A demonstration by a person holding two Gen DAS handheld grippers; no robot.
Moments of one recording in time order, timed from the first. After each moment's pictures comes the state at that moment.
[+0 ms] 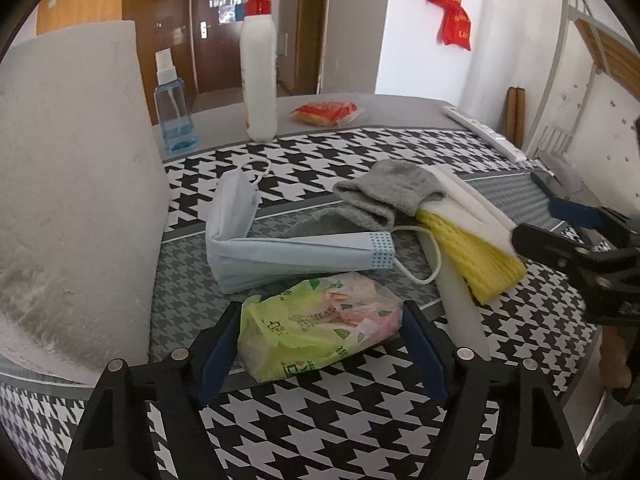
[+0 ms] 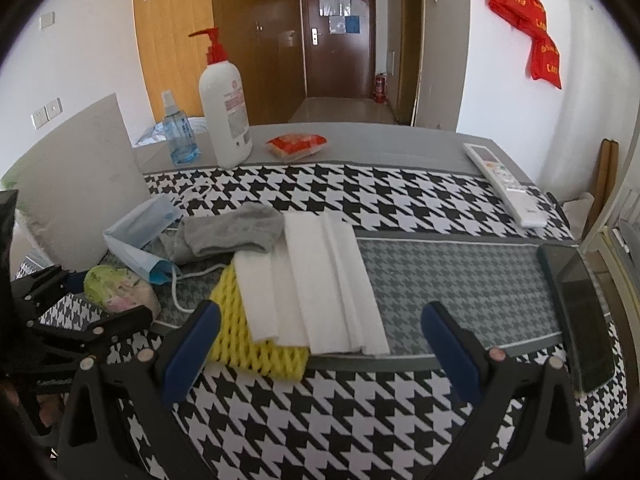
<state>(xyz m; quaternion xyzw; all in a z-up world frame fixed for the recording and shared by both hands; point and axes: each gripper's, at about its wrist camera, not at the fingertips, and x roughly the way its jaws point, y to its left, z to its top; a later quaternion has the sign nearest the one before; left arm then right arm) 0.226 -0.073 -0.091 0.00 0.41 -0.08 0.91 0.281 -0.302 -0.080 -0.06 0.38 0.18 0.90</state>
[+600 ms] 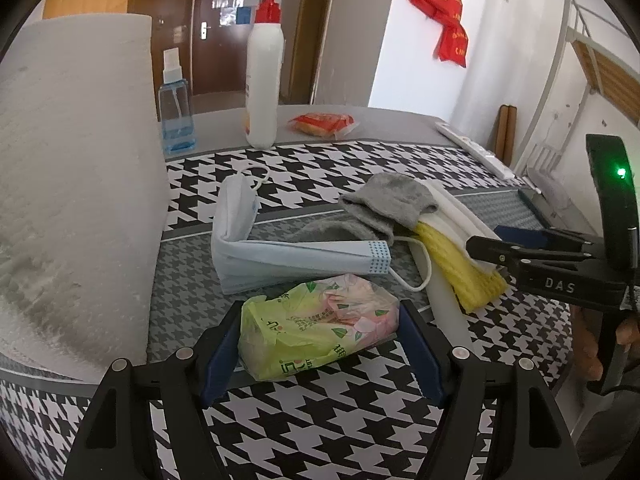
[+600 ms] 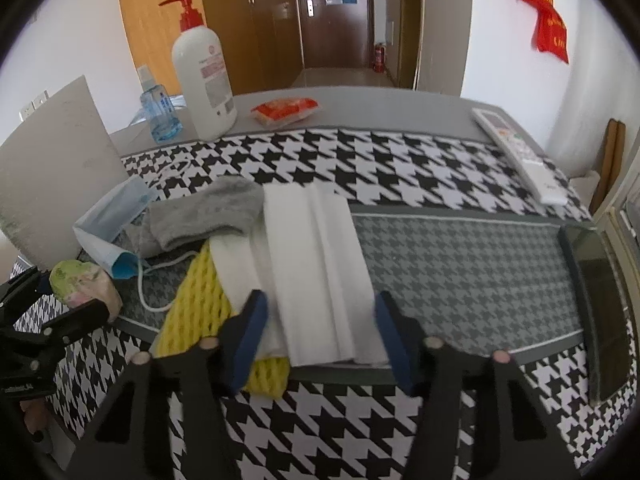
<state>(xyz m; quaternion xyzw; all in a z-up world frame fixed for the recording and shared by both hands) 0.222 -0.063 -0.088 -0.03 0.40 -0.10 0.91 0.308 -0.305 -0.101 -0.04 0.44 0.18 0.88</state>
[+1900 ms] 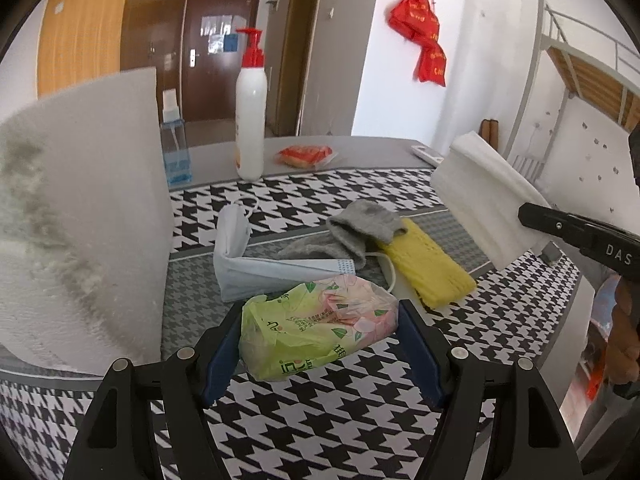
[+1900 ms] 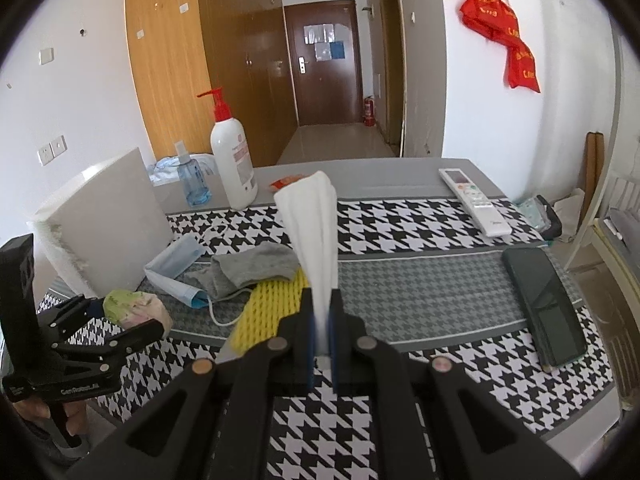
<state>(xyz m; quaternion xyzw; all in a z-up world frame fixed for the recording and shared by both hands) 0.185 -0.065 -0.064 -0.02 0.34 -0.12 0.93 0.236 -0.324 -0.031 -0.01 0.33 0.16 0.93</state>
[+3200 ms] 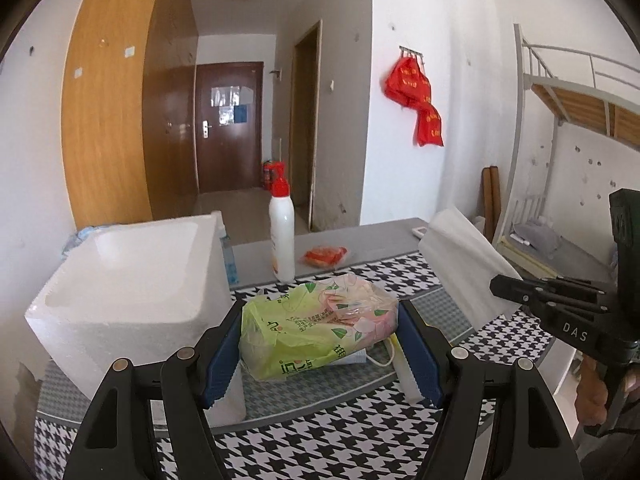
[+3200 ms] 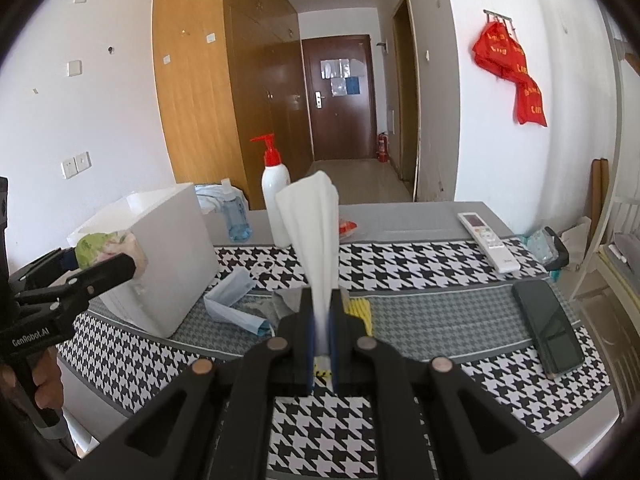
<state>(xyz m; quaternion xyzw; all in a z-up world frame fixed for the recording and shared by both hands) 0.145 -0.040 0.022 0.00 0.22 -0.10 0.97 0.197 -0.294 0.009 -0.01 0.27 0.19 0.95</state>
